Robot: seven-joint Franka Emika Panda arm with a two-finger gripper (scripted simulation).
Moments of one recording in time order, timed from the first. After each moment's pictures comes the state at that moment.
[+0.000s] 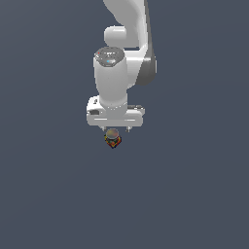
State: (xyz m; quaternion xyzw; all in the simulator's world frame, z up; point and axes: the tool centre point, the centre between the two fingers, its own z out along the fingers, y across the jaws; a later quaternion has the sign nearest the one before) arm -0.003 -0.034 0.192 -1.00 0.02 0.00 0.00
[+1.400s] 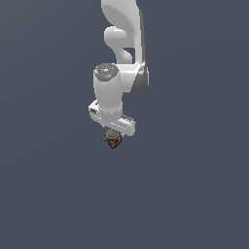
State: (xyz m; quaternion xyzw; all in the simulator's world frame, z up) arm -0.034 -0.050 0.137 -0.97 0.24 0.00 0.00
